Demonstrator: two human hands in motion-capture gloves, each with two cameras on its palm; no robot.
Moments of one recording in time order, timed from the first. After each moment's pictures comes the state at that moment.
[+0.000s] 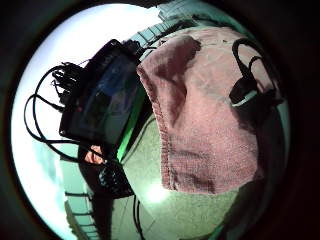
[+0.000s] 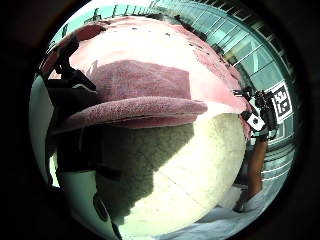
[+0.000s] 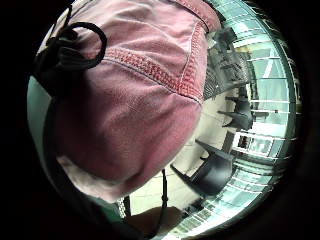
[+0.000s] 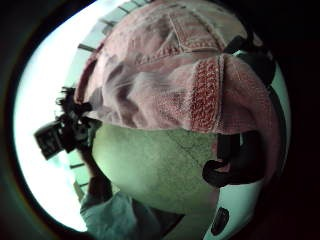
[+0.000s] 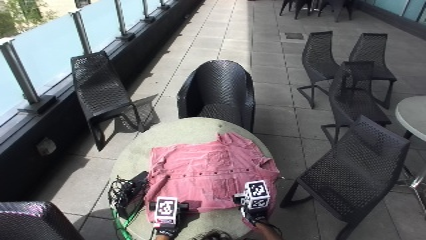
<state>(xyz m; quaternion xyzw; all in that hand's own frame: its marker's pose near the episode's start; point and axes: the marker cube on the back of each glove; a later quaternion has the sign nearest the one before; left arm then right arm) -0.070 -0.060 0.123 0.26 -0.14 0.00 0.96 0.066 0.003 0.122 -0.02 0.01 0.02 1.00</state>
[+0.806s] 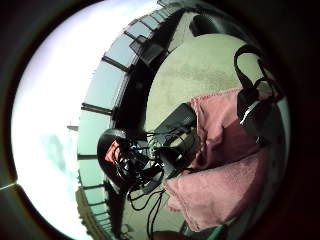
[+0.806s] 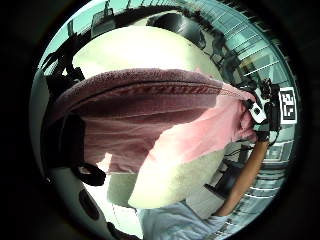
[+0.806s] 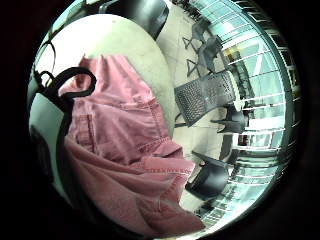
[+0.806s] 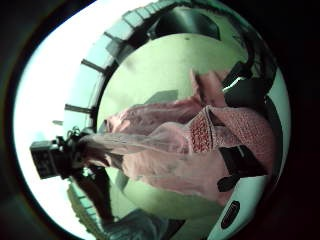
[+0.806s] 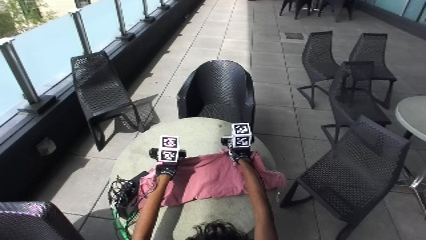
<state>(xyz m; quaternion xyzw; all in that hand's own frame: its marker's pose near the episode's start) -0.071 -0.207 0.010 -0.04 -0.12 -0.08 0.99 0.030 -0.200 -0.047 0.00 0.02 0.06 1.00</state>
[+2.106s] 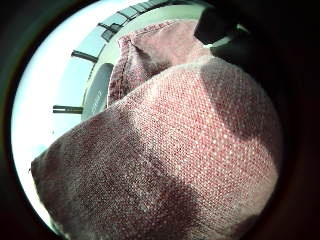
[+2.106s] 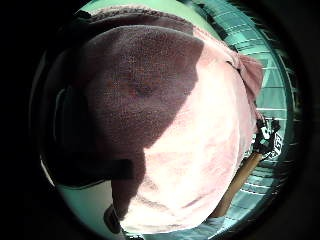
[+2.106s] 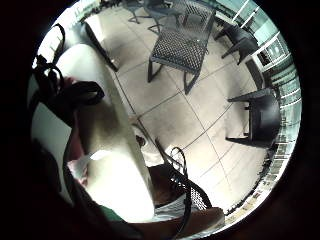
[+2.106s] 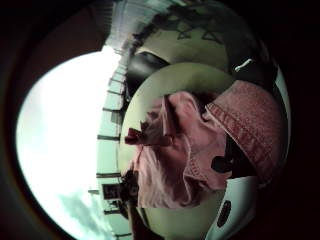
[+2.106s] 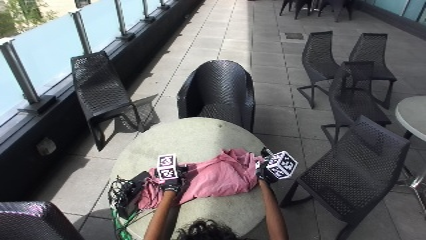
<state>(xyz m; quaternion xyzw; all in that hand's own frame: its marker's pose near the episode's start) -0.039 -0.132 0.067 -0.13 0.02 -0.06 0.99 0.155 -0.082 -0.016 0.16 -0.17 0.38 0.89</state>
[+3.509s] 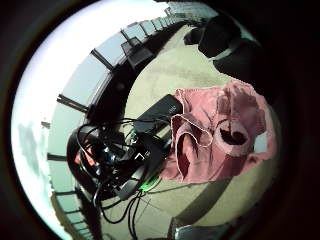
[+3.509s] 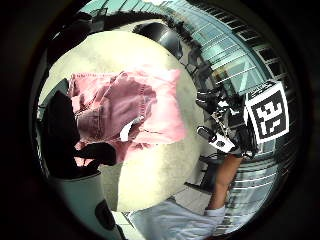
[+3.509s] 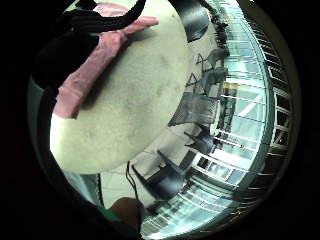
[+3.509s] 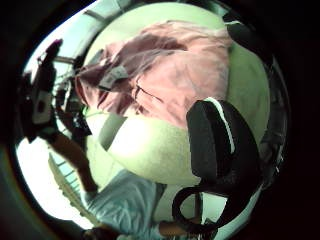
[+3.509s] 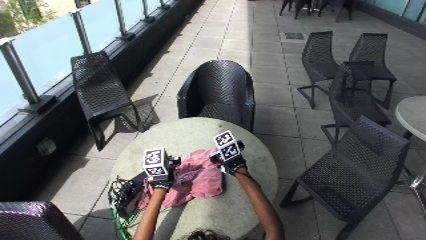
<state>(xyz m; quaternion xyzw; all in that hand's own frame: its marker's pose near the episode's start) -0.084 -0.146 -0.003 0.06 0.04 -0.07 1.00 -0.032 -0.146 -0.034 -0.11 0.16 -0.10 0.98</state>
